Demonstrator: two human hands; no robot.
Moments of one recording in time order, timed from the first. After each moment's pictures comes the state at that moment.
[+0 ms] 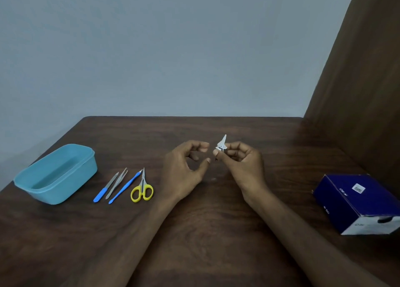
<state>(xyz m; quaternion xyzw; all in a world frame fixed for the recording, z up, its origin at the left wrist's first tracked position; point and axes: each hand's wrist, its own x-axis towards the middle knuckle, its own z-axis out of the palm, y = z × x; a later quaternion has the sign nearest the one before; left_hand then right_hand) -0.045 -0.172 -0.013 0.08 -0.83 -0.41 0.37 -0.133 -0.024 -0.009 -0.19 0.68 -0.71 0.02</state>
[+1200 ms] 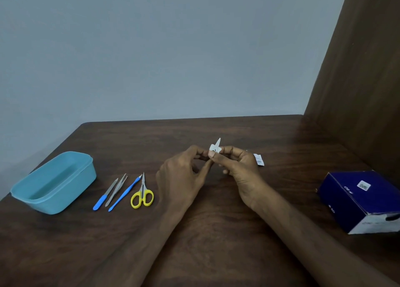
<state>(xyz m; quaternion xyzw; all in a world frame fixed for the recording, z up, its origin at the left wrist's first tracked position) -0.033 -0.158 -0.010 0.15 -0.87 -0.20 0.41 -0.118 -0.027 0.008 -0.16 0.62 -0.75 0.17</state>
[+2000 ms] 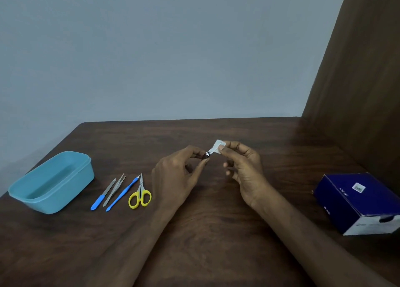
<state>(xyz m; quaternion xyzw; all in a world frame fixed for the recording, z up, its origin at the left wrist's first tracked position) -0.030 -0.166 -0.005 0.11 -0.87 -0.19 0.44 -0.126 -0.022 0.010 -0.11 0.58 -0.79 0.16</state>
